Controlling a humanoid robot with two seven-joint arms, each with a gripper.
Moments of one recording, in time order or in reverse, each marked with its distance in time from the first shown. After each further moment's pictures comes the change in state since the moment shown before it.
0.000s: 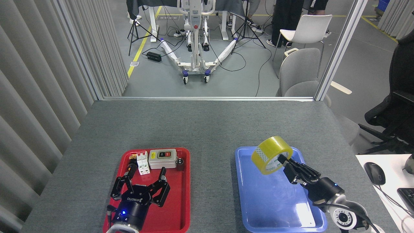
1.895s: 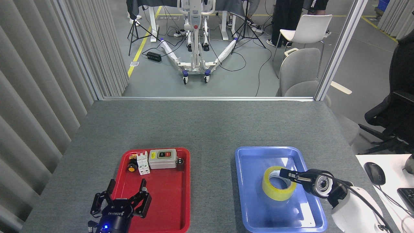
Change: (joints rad) left arm 0.088 0.031 0.065 -0.042 0.095 0.074 -0.032; right arm -0.257 -0.224 0.490 0.264 -0.105 0.568 0.160
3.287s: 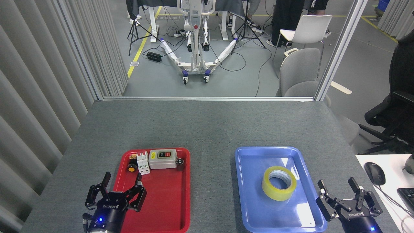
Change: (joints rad) left arm -0.043 0.056 -0.002 0.019 0.001 -0.003 0.002; right arm 0.566 0.025 -0.403 -0.342 0.477 -0.385 -0.918
